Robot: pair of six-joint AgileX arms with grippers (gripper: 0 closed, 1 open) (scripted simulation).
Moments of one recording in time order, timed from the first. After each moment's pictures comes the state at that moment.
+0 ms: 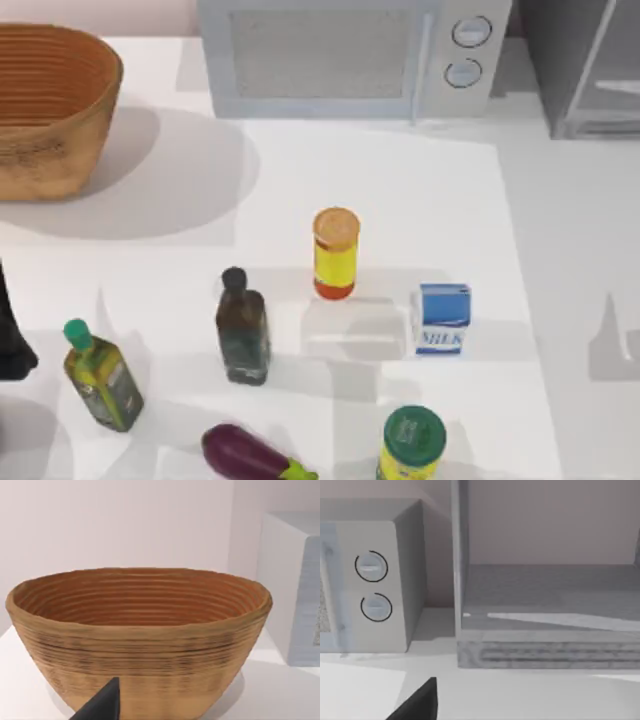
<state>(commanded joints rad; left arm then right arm) 0.00 0.00 0.00 0.00 0.00 0.00 0.00 0.00 0.00 0.00 0.00 0.00</state>
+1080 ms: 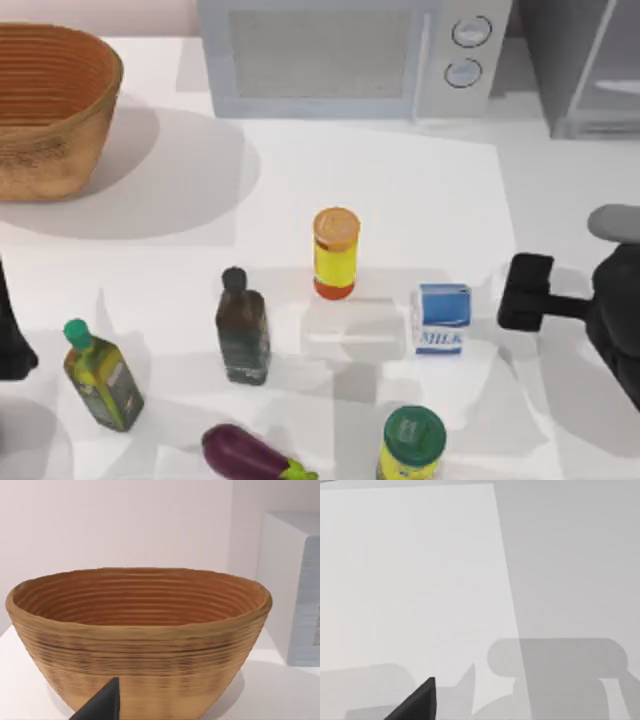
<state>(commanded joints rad) 0.00 0.00 0.00 0.00 0.00 0.00 0.66 1.19 0.41 0.11 0.56 0.55</state>
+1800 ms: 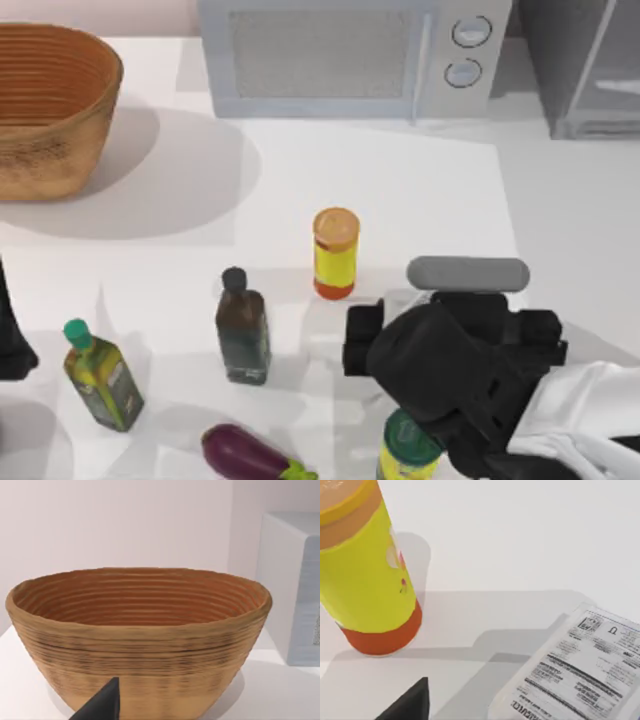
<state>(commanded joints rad) 0.00 0.00 0.00 0.00 0.00 0.00 0.99 1.72 0.61 0.19 0.77 0.74</state>
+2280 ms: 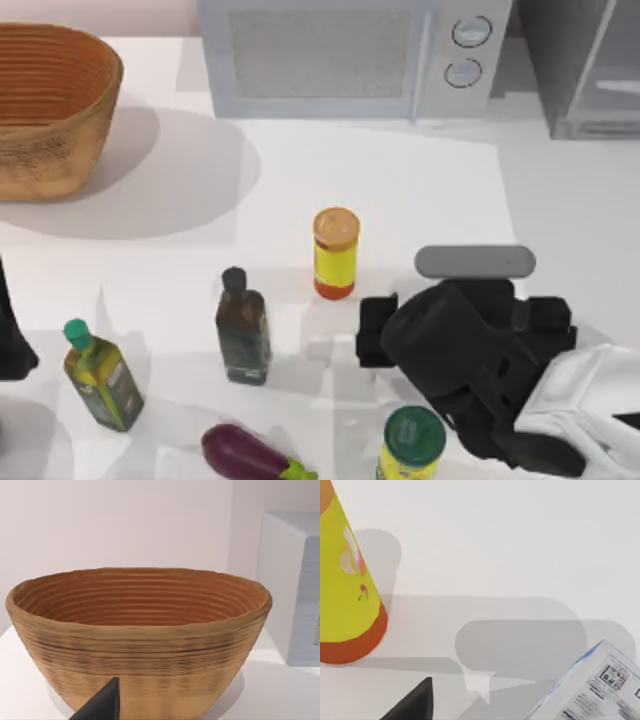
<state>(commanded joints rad) 0.00 0.00 0.00 0.00 0.00 0.00 0.92 1.71 0.64 0.21 0.73 0.67</state>
